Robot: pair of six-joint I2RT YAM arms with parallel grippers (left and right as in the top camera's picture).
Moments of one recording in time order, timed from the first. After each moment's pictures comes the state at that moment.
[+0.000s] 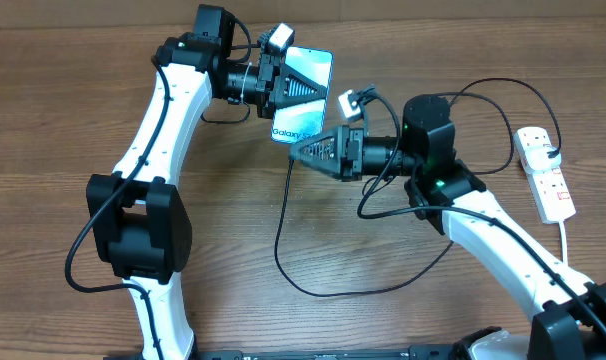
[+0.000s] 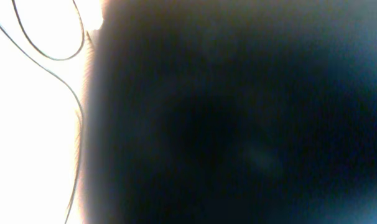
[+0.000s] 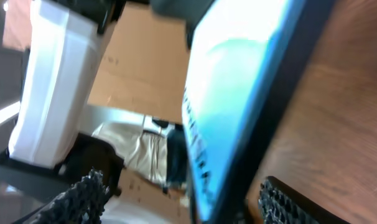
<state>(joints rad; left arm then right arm) -0.18 2.11 1.92 -1.05 1.48 -0.22 0.40 1.49 0.93 0.32 -1.08 1.05</state>
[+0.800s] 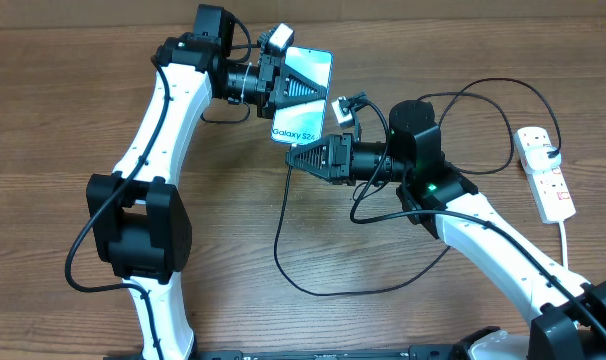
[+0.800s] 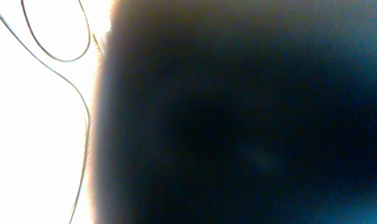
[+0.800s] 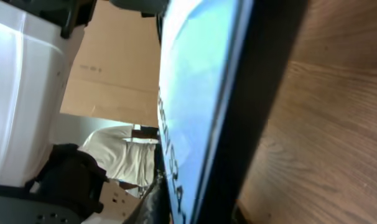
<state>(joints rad) -0.18 2.11 1.92 -1.04 1.46 -0.22 0.44 1.49 0.93 0.26 -0.96 1.04</state>
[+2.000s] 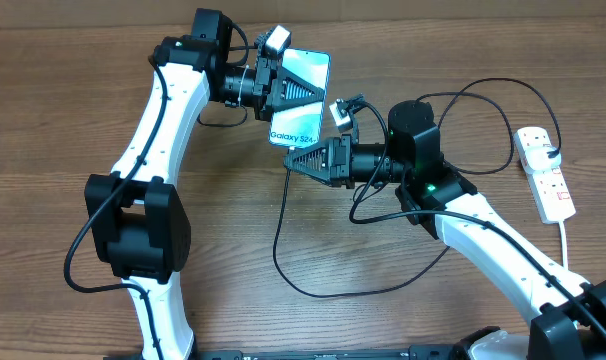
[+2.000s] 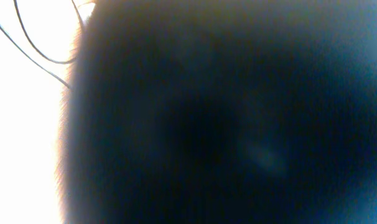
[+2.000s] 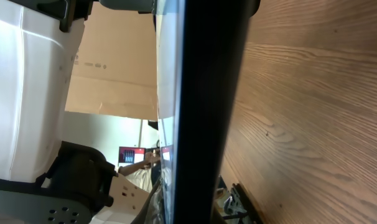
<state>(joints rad) -0.18 2.11 1.93 -1.13 1.48 -0.12 0.44 1.49 0.93 0.27 -0.99 1.09</state>
